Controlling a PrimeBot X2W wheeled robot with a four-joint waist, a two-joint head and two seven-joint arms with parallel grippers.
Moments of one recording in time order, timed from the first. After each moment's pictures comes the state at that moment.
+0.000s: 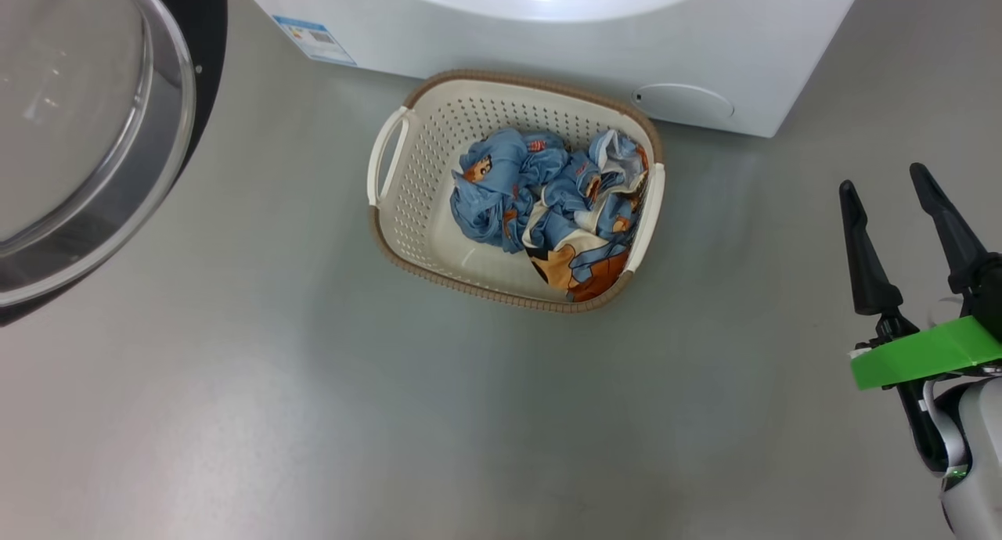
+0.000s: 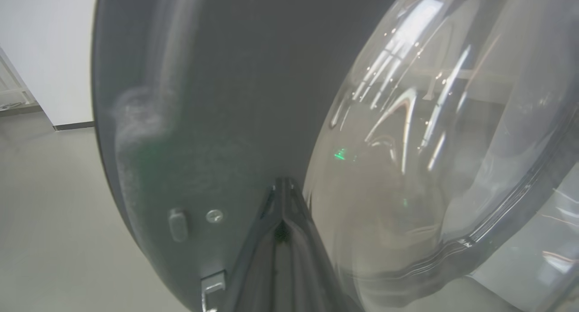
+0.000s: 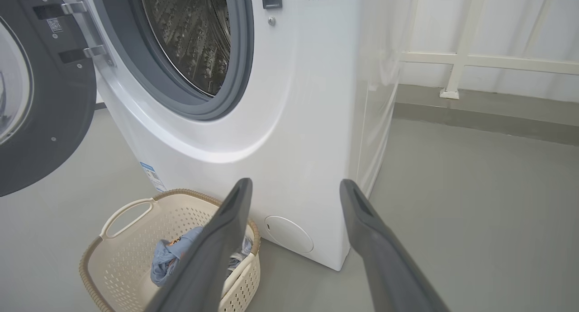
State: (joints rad) left arm -0.73 0.39 0.63 0.95 -0.18 -0.12 -0.26; right arm -0.30 -0.30 0.04 0.20 0.22 0.13 -0.25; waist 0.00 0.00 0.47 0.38
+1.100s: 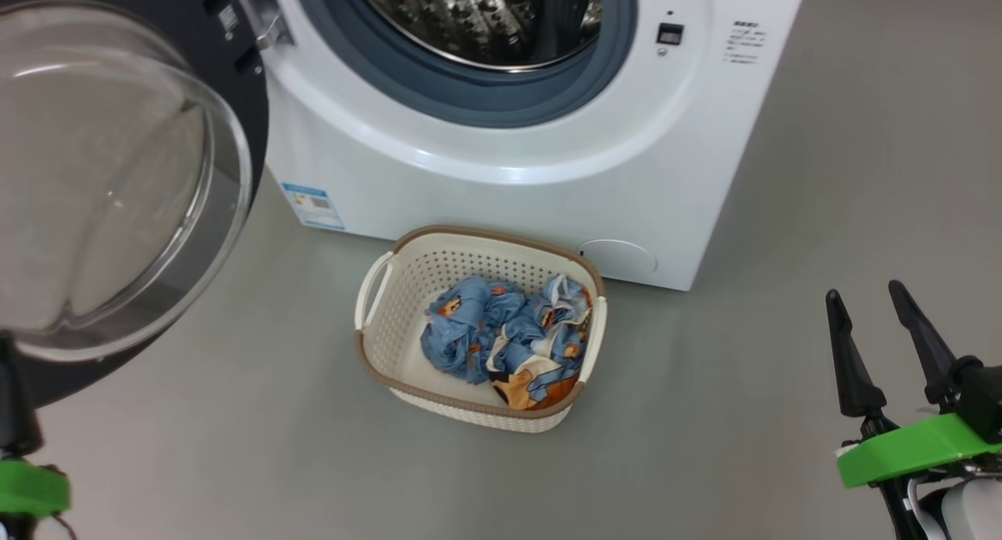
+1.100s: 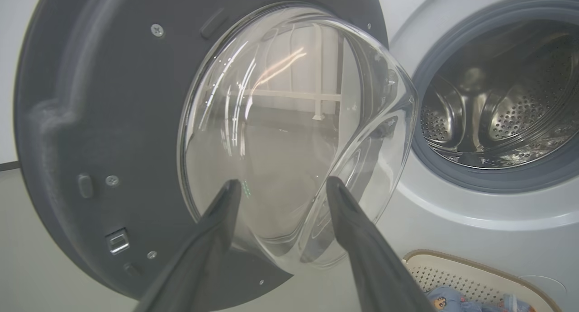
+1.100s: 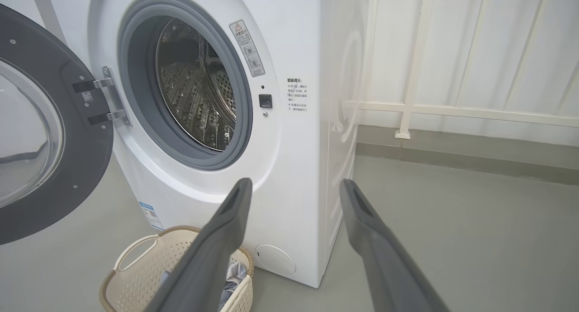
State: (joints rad) left arm -0.29 0.32 0.27 0.53 -0.32 -0.13 -0.26; right arm -0.10 -0.22 0.00 0.19 0.26 0.13 -0.25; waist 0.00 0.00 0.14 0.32
